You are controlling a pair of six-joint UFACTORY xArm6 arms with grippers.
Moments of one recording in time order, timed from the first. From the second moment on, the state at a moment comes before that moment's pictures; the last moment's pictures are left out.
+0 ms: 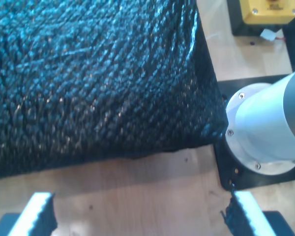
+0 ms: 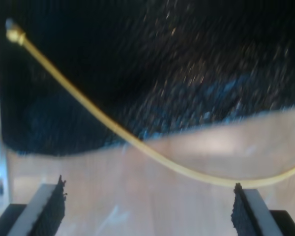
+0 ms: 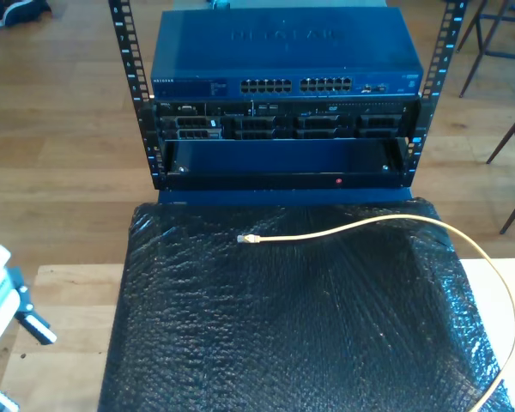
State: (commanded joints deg) left arm 30.0 -26.1 -42.3 -16.2 96.2 -232.5; right arm -29.2 -15.2 -61.5 27.1 94.6 -108.3
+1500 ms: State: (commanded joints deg) left arm 16.9 -20.8 -45.9 -27.1 82.6 -252.7; right arm -3.2 -2.9 -67.9 35.6 72.3 -100.6
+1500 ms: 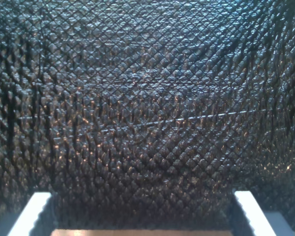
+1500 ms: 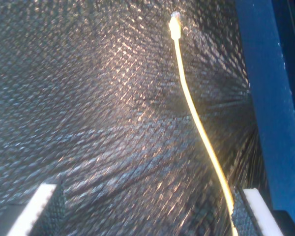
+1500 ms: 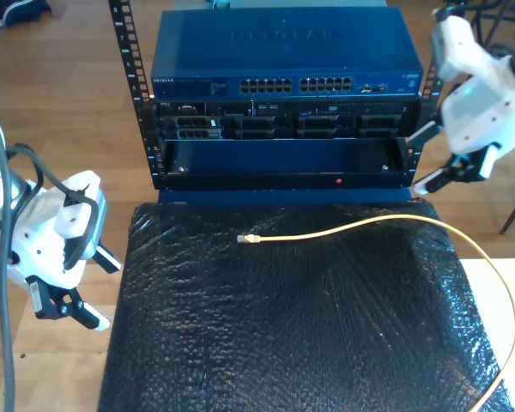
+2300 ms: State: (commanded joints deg) left arm 17.2 -19.9 -46.1 -29.9 81.5 -252.5; right arm 2.2 1.0 -68.2 37.4 66.3 -100.6
